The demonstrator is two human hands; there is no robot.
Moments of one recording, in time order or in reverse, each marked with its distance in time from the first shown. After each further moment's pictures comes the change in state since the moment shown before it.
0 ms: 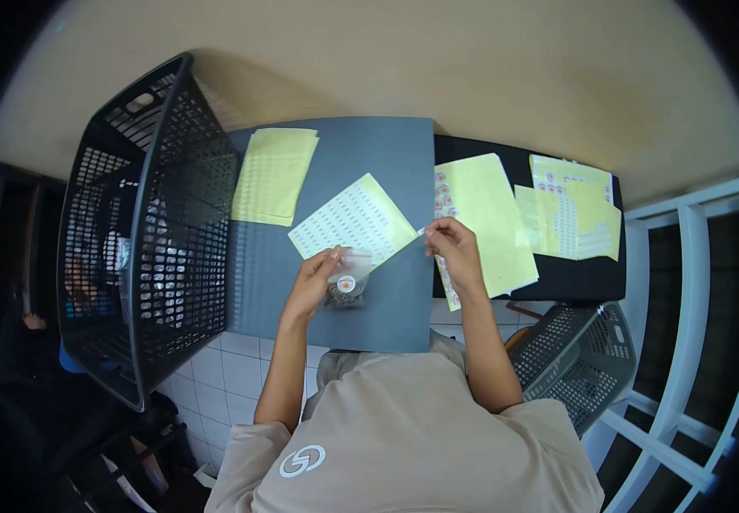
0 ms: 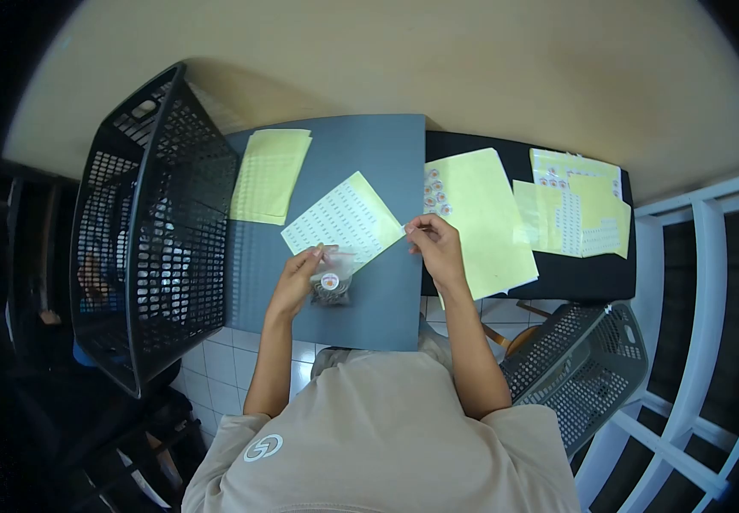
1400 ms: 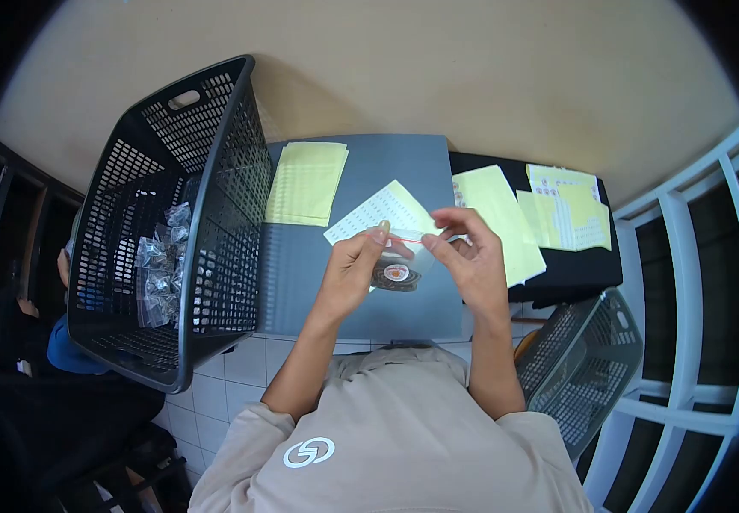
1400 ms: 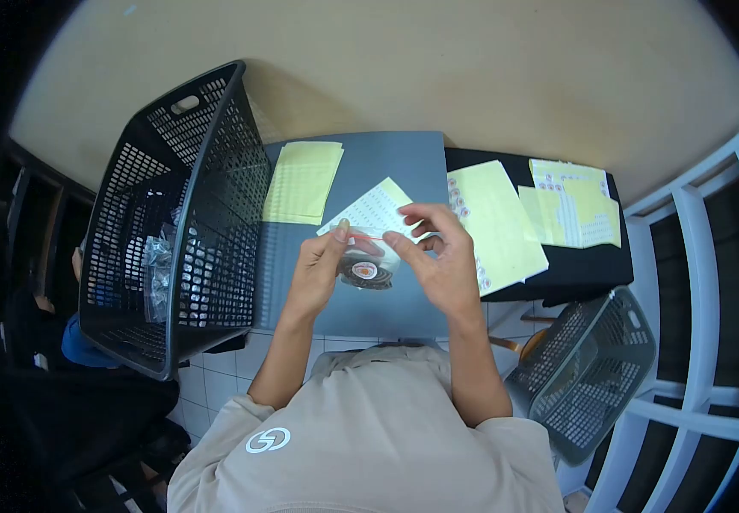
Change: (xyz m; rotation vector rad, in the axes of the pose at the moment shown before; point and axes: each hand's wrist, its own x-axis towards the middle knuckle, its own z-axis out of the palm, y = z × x) left_hand -0.084 0.103 0.003 -0.059 -0.268 0.436; right_hand -0.114 -0.100 0.118 -0.185 0.056 -0.460
